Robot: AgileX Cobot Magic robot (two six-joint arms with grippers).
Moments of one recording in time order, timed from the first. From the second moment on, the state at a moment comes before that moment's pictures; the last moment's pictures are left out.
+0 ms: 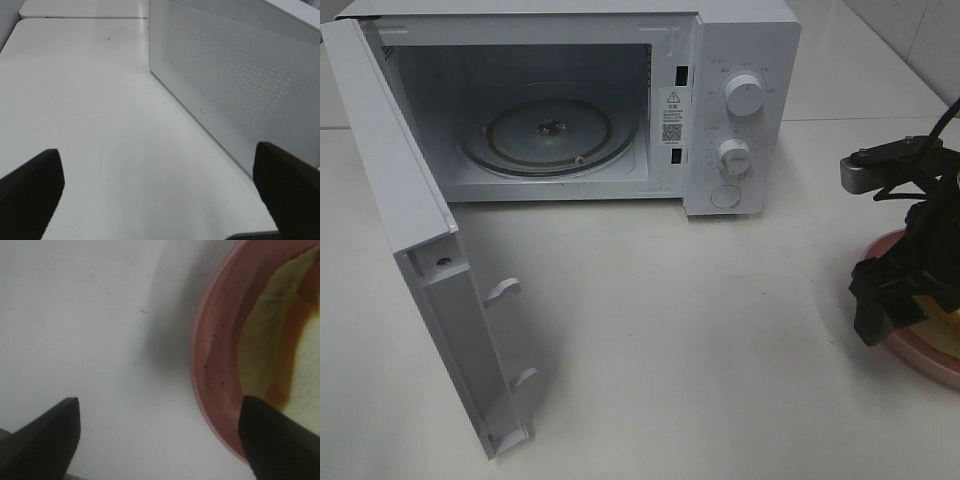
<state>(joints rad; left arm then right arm) 0.06 0.00 -0.50 -0.17 1.04 0.10 0.22 1.50 -0.79 -0.02 0.76 -0.12</state>
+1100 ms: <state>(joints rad) 0.06 0.00 -0.50 -0.17 1.04 0.10 0.21 1.79 -0.79 -0.09 0.57 -0.04</state>
